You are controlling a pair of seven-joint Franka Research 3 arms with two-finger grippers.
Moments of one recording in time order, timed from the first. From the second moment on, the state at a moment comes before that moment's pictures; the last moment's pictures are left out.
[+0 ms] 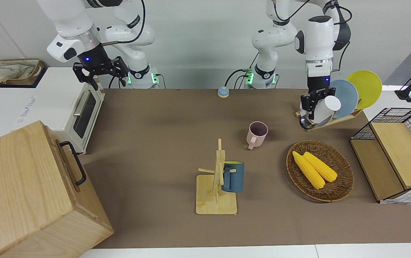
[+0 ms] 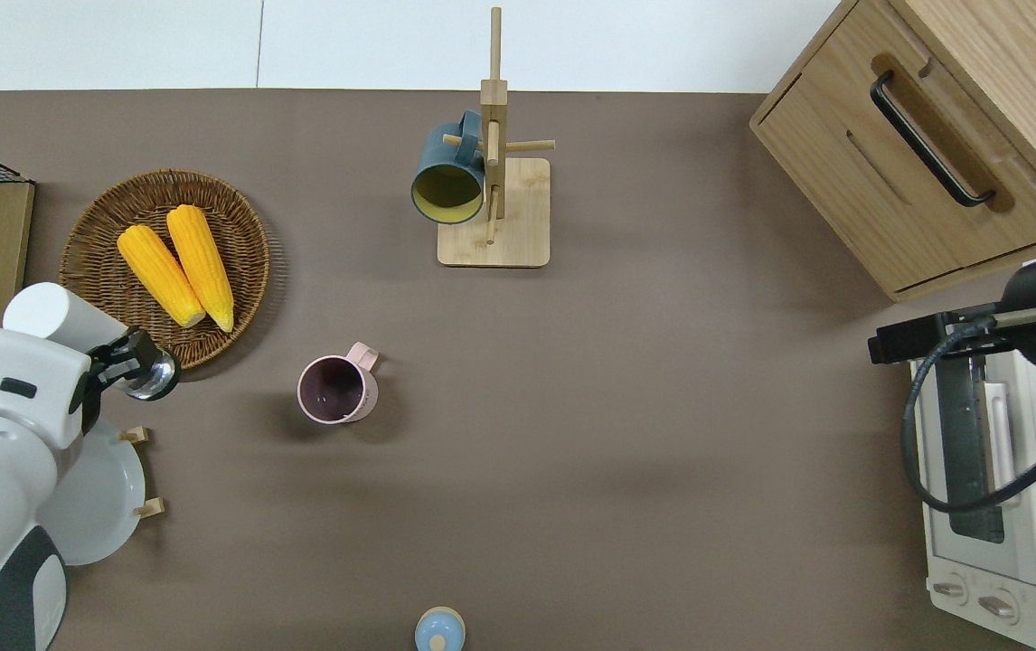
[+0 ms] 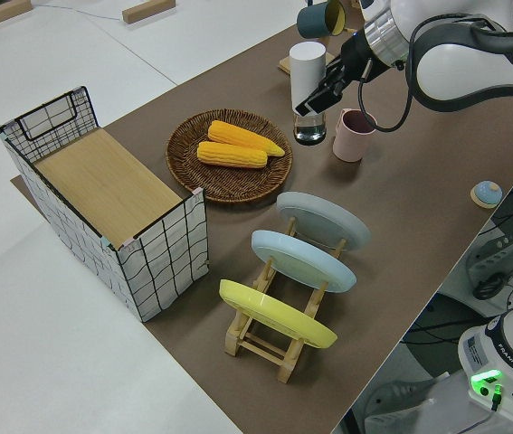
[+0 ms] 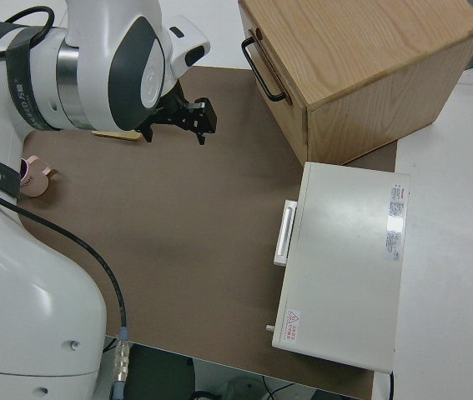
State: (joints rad) left arm 0.24 -0.34 -0.23 -2.39 0.18 2.62 -0.46; right arm 0.06 -0.02 -0.01 -1.55 0.09 1.50 -0.03
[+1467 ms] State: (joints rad) left arm 0.35 -0.05 -0.08 -1.91 0.15 2.54 -0.10; right arm 0.06 -0.02 -0.01 -1.55 0.09 1.50 -0.03
